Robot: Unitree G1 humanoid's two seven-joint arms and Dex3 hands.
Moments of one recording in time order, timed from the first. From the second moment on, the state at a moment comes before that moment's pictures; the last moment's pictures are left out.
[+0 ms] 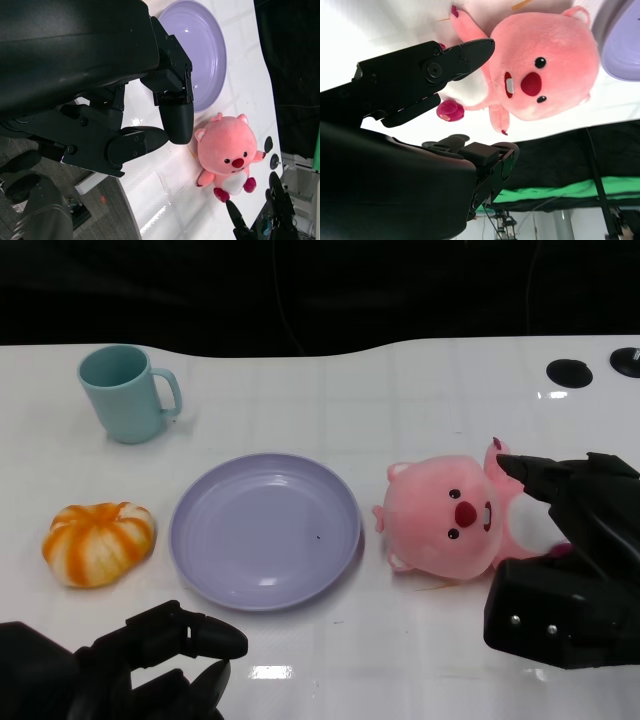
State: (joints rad) left arm 0.44 0.18 0.05 -0.90 -0.37 0.83 -0.07; right arm -0.15 -0.32 0.21 -0.18 -0.86 0.27 0.26
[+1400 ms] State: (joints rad) left arm 0.49 0.17 0.06 -0.96 -0.39 0.84 -0.07; right arm -0.65 -0.23 0.45 0.65 -0.79 0.38 0.26
